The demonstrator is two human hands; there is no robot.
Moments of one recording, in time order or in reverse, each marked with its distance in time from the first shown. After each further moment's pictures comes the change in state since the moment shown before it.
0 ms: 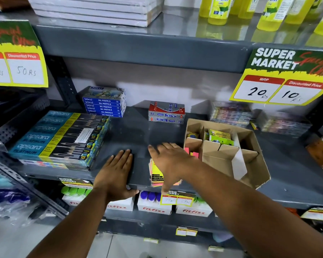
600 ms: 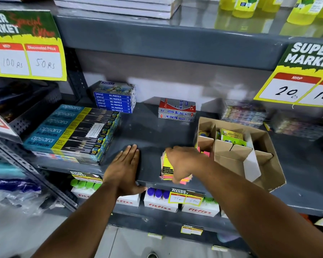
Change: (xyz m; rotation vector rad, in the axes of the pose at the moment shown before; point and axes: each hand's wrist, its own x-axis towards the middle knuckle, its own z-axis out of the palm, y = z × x) left_hand -0.001 0.001 -0.001 -0.038 0.003 -0.051; right_hand 0.017 0.011 0.016 0.093 -0.021 0.077
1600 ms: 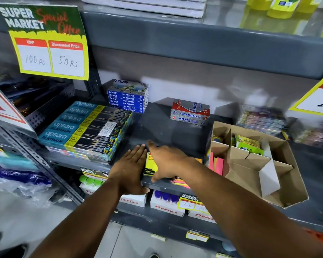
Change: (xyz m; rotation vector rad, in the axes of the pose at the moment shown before) left_hand 0.004 -0.017 -0.005 0.030 -0.038 0.039; right_hand 0.051 -0.055 -0.006 0.137 0.128 -0.118
